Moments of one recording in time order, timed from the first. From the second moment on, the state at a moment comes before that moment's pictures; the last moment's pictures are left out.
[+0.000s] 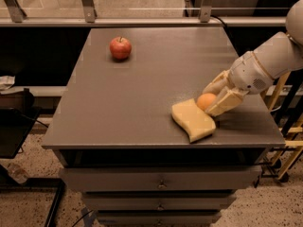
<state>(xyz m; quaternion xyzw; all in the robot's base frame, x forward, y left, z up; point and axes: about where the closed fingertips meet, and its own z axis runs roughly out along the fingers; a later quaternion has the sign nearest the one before) 0.531 -0.163 0.844 -0.65 0.69 0.20 0.25</state>
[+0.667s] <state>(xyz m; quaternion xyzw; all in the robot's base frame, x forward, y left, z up) 0.531 -0.160 0.842 -0.65 0.69 0.20 0.25</state>
